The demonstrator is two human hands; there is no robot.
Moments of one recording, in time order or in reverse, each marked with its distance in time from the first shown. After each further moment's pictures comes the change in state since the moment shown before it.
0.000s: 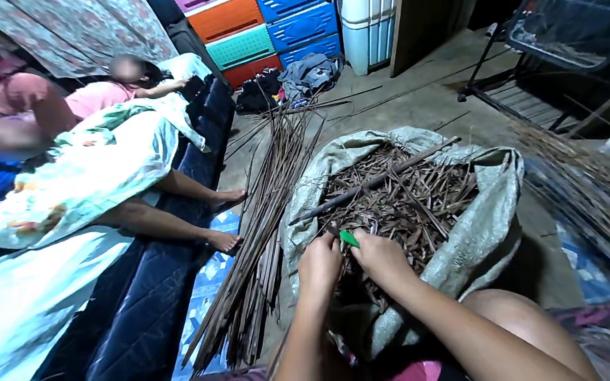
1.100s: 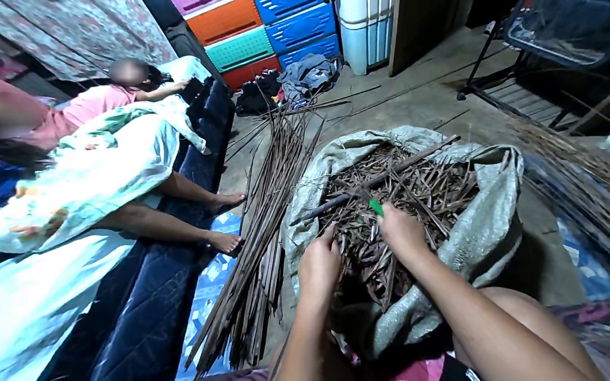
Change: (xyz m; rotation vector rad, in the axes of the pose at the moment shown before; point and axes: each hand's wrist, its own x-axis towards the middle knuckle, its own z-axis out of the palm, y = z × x) left_hand 0.000 -0.003 -0.001 -0.031 0.016 0.013; right_hand 0.032 0.030 -0.019 0.060 0.199 0.233
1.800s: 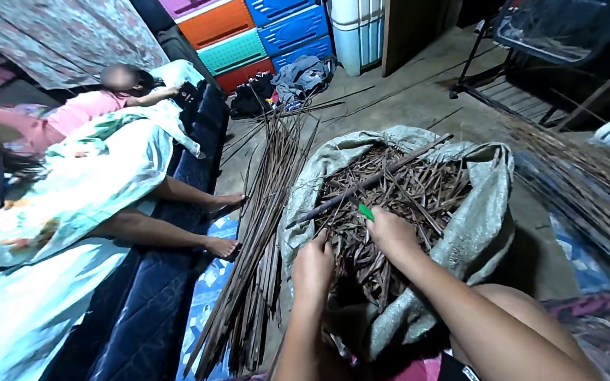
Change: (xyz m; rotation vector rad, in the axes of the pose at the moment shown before) left_hand 0.000 -0.002 -0.001 0.018 0.033 -0.021; right_hand -0.007 -0.005 -0.005 0.032 -0.091 -0.025
